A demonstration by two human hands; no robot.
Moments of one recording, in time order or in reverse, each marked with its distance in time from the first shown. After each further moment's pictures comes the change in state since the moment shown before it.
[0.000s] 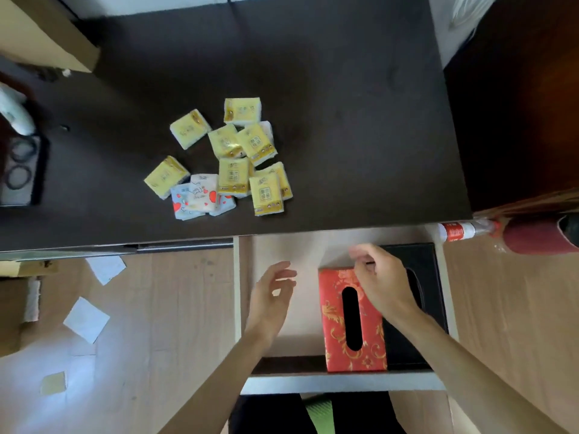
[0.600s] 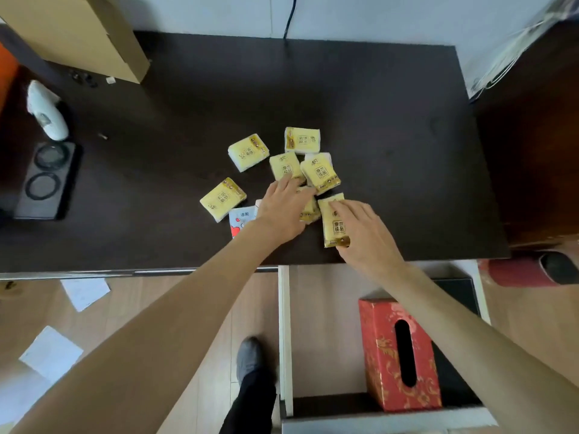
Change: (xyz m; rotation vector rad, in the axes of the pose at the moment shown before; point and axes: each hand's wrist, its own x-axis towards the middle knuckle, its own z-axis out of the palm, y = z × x) left_hand 0.184 0.120 -0.125 1.184 -0.100 0.771; right_hand 0.102 -0.148 0.088 -0.667 -0.012 -0.371
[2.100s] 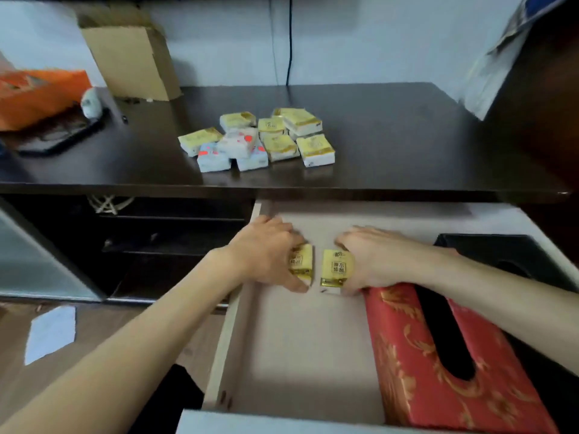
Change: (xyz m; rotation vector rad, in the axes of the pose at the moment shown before) left_hand -0.109 0.072 0.184 0.391 0.109 0.076; right_hand -0.107 0.072 0.118 -0.338 -0.176 -0.148
